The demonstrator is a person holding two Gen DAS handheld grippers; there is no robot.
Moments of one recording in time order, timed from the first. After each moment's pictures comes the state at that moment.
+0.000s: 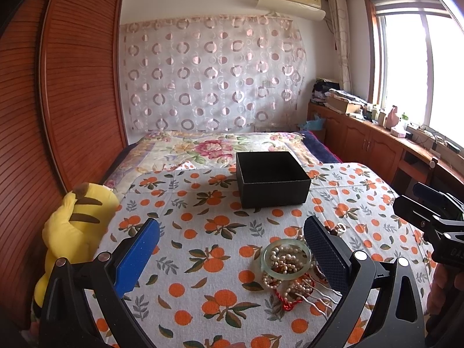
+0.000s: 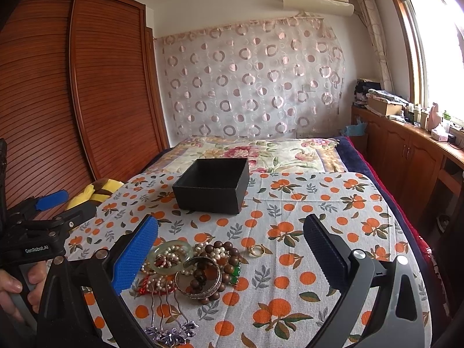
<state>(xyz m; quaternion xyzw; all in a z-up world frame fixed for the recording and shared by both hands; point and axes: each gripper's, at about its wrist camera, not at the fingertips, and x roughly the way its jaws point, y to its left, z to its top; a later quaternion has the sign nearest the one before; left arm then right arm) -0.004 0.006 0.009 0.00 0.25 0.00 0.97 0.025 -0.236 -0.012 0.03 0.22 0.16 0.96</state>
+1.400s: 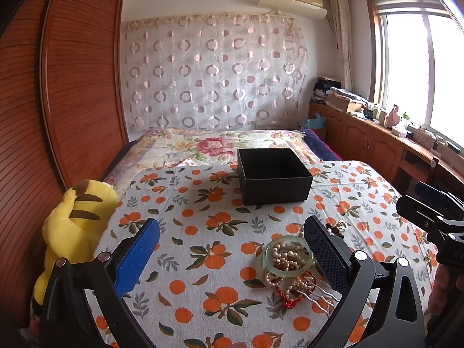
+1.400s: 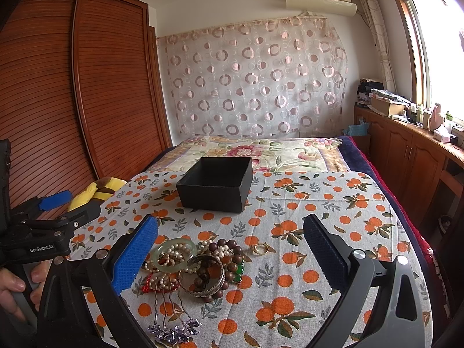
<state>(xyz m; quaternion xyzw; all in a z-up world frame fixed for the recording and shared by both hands) -0.006 0.009 0.010 0.00 0.25 0.00 0.97 0.019 -0.229 -0.002 0.03 0.22 0.17 0.96</state>
